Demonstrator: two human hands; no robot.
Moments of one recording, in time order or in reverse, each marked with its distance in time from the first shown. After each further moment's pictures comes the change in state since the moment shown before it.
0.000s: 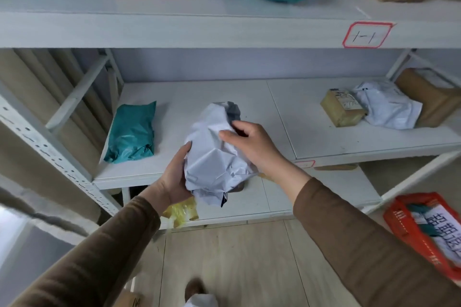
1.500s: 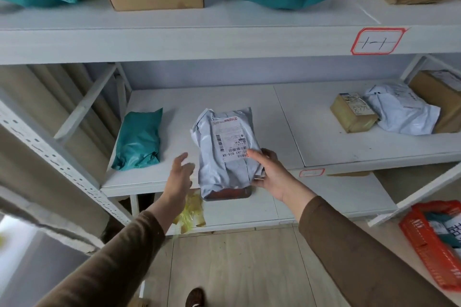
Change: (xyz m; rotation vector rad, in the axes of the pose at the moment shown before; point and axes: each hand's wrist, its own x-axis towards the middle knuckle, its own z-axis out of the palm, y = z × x) left_hand 0.004 -0.005 0.000 0.659 0.472 0.359; right_hand 0.009 0.087 -0.018 0.542 0.105 0.517
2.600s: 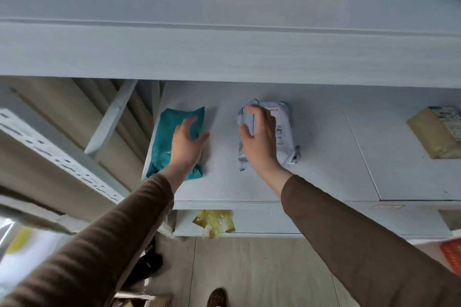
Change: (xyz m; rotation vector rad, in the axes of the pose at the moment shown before) left_hand 0.192 0.035 -0.122 0.396 0.246 0.215; right_hand 0.153 -0.027 0.200 -0.767 0.294 -0.846
